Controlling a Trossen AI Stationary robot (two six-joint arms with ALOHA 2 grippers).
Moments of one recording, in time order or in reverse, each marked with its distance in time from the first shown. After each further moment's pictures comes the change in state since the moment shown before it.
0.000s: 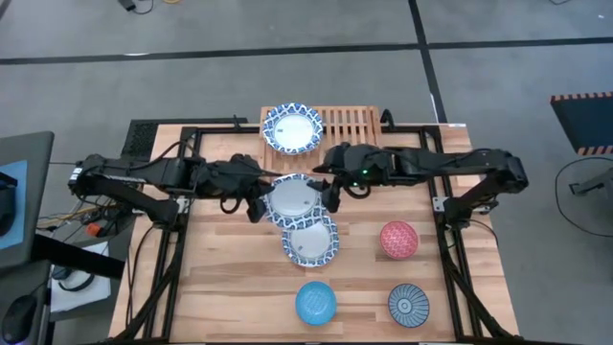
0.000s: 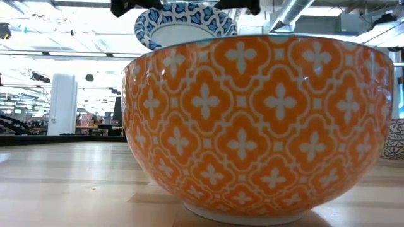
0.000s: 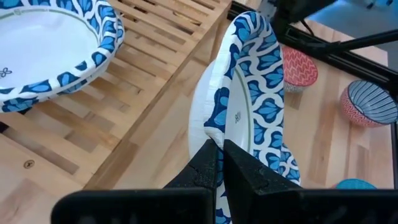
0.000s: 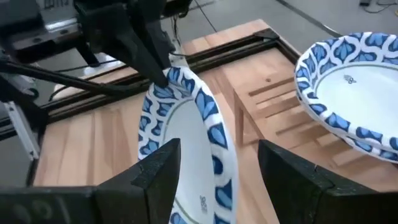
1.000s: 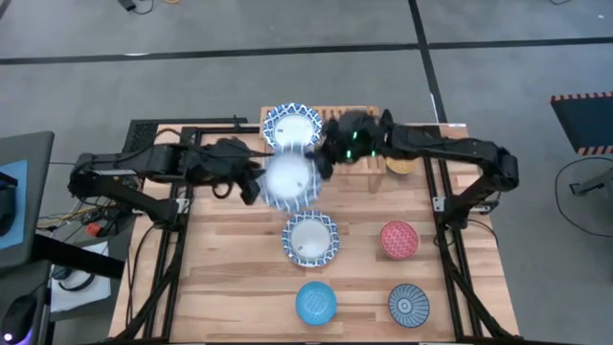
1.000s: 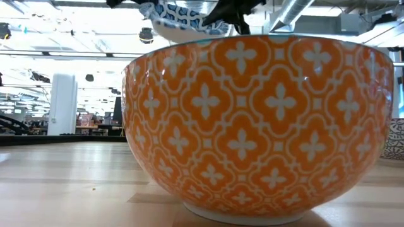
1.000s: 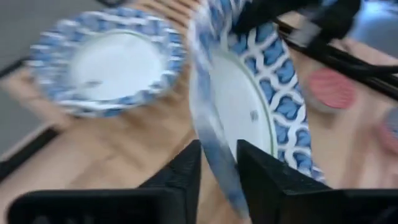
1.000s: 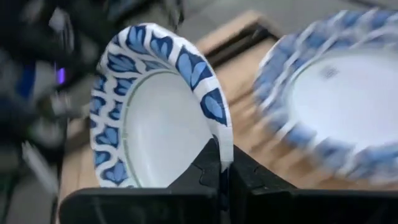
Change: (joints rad) left arm 0.056 -0.001 0.170 -0.215 -0.096 -0.024; right arm -0.269 0.048 0.000 0.085 -0.285 0.101
